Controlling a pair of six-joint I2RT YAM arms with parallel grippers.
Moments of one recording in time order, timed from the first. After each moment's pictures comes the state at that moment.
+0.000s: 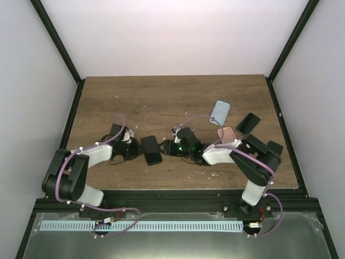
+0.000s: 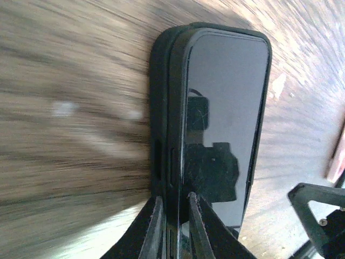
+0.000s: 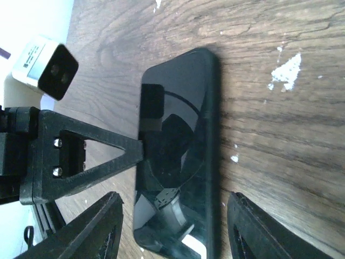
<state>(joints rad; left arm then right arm) -0.23 1.45 0.55 -0.17 0.53 -0.76 0.85 1.75 0.75 0.43 -0.26 0.90</state>
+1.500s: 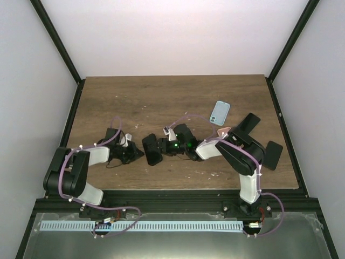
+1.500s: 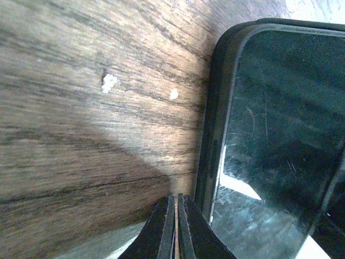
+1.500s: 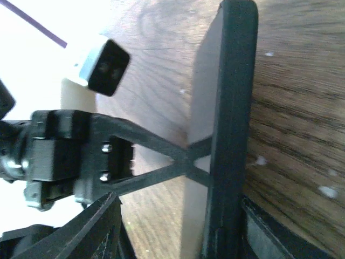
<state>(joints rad) -0.18 1.51 0.48 -0.06 0.66 -0.73 0.81 1.93 0.85 0.60 -0.57 0.98</state>
